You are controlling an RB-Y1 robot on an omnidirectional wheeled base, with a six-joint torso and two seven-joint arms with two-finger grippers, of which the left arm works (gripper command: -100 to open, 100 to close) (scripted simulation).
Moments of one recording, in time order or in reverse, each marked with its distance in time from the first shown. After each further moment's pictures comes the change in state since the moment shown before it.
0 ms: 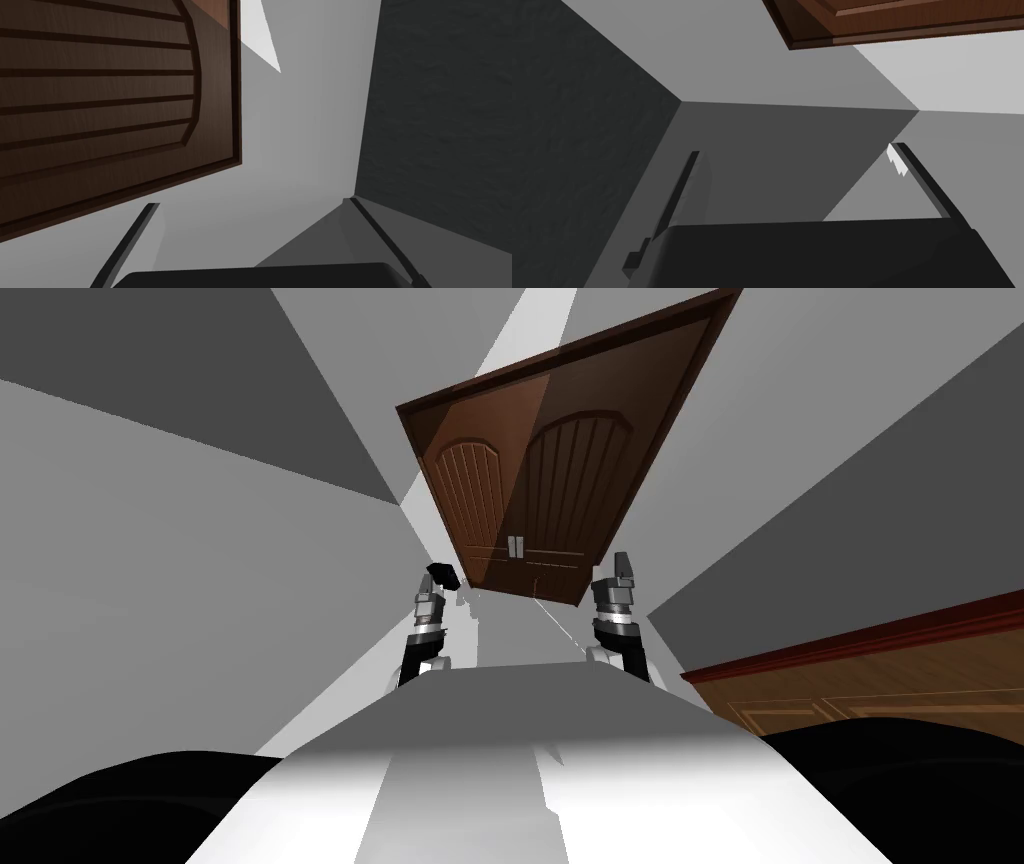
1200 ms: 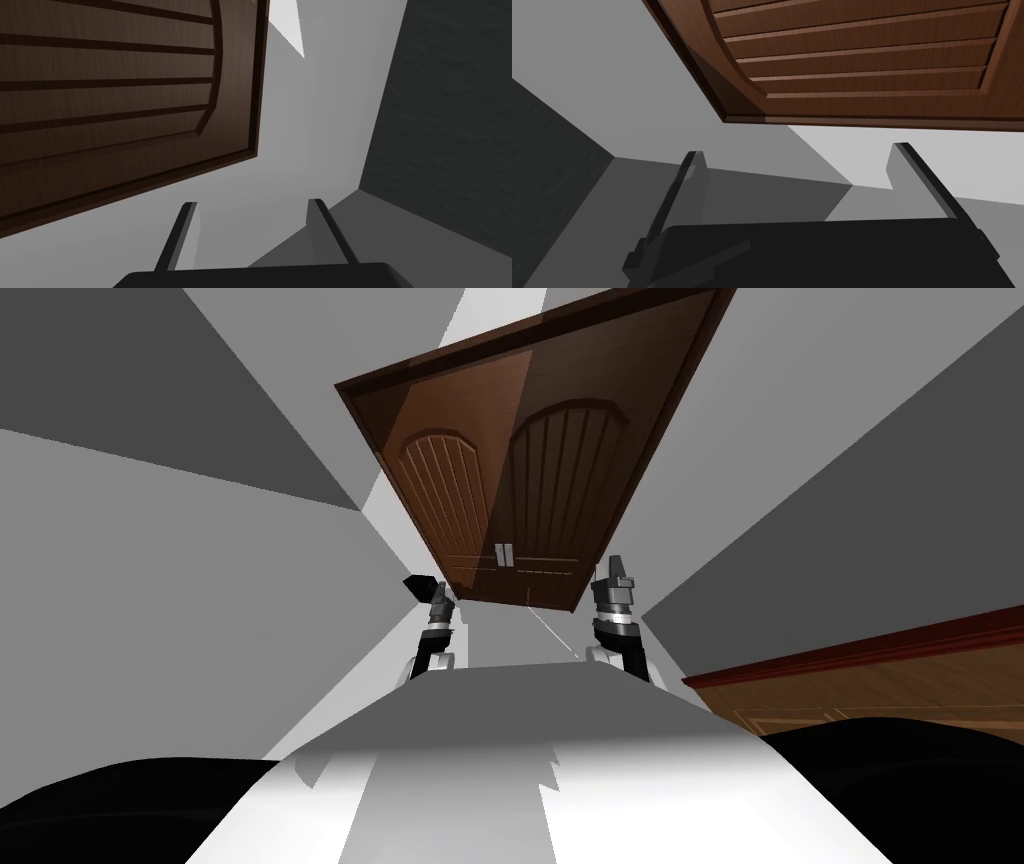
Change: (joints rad) arm -0.116 0.077 0.014 0.245 0.048 0.009 0.070
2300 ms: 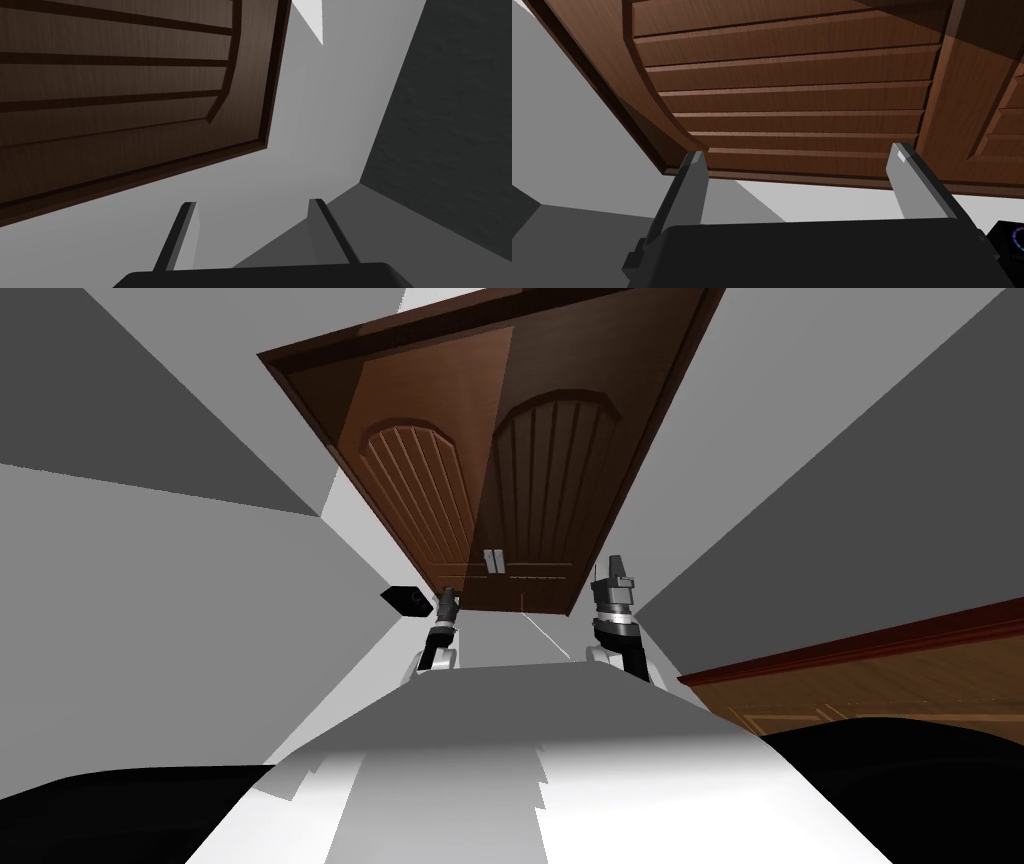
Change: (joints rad) arm -0.111 0.053 0.009 0.219 0.039 0.013 0.058
